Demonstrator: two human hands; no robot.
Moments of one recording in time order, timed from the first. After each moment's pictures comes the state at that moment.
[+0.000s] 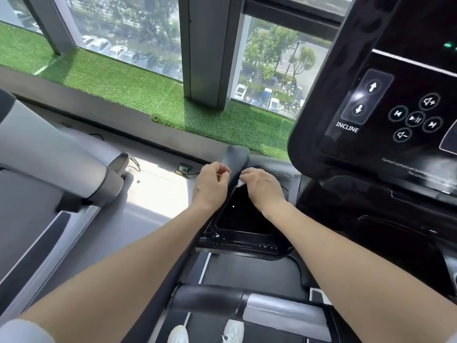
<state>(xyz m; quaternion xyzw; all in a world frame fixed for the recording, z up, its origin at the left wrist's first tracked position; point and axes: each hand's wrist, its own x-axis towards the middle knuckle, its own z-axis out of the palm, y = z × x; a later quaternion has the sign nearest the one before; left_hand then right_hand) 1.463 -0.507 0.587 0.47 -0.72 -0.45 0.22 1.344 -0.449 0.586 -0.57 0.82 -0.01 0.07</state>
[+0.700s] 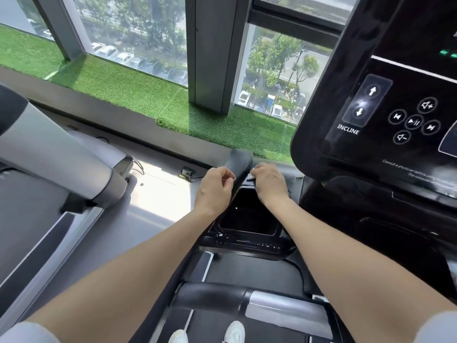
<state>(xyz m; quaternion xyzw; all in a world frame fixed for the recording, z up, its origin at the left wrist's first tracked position) 1.473 -0.500 0.588 0.45 -0.75 -0.43 0.23 1.337 -0.455 0.592 -0.51 0.86 -0.04 0.07</state>
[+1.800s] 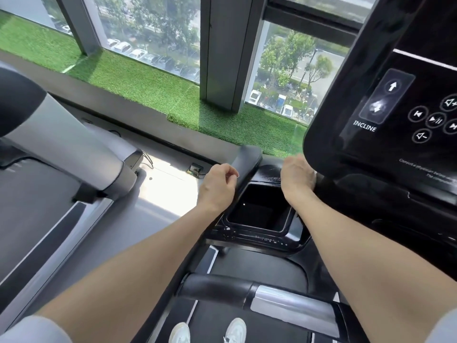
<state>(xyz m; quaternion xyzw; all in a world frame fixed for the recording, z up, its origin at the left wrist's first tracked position) 1.487 -0.498 0.588 0.47 -0.75 -0.41 0.22 1.322 -0.449 0.613 -0.31 0.93 -0.17 0.05</state>
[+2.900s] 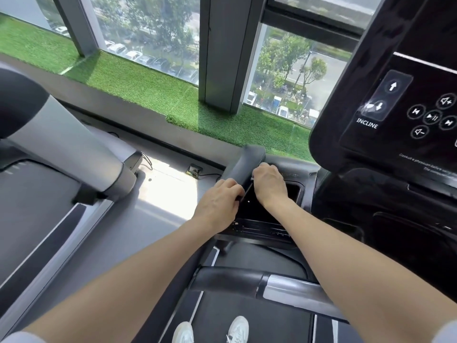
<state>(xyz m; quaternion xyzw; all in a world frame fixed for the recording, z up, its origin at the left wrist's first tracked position) 1.525 -0.477 0.586 0.32 -0.91 -0.25 0.11 1.385 -0.452 0.604 -0.49 0.87 -0.05 0.09</state>
